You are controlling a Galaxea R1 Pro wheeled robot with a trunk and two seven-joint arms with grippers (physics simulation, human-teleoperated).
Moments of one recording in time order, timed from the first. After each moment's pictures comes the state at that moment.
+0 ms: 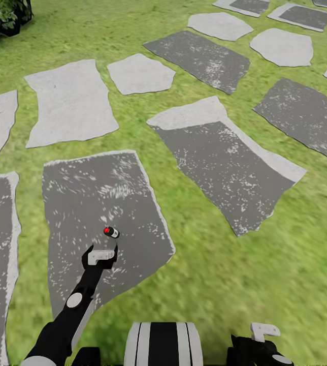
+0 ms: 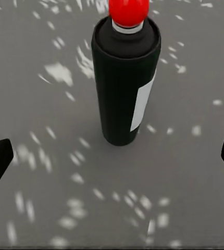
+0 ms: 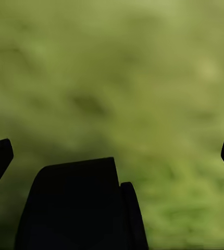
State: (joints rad) left arm -0.44 0.01 -0.01 -0.92 0.00 -0.29 0.00; right arm -0.05 0.00 -0.13 -1.20 0.00 0.49 0.00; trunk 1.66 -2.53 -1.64
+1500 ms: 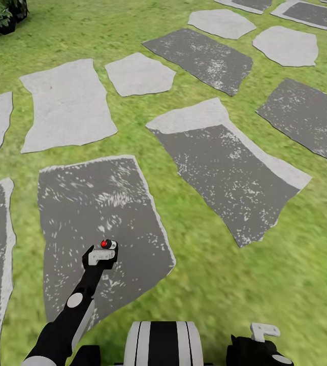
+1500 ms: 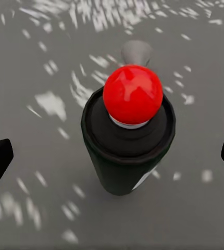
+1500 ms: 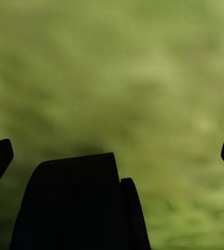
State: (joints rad) left arm -0.44 0.01 -0.01 -0.91 0.00 -0.29 0.00; right arm -0.05 0.00 -0.13 -1.20 0.00 0.49 0.00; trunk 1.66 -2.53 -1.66
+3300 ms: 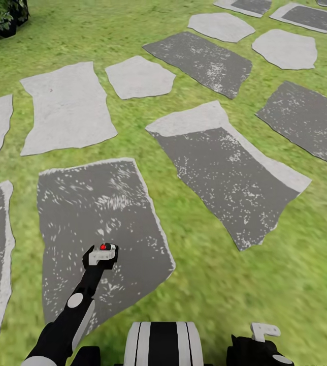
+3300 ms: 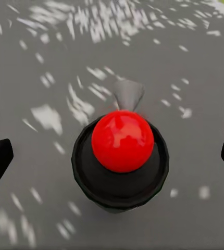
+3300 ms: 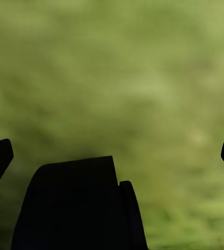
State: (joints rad) left arm -0.44 0.01 -0.01 -0.91 0.00 -0.29 0.00; right arm -0.05 -0.01 -0.13 -1.20 0.00 0.49 0.00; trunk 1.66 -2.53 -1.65
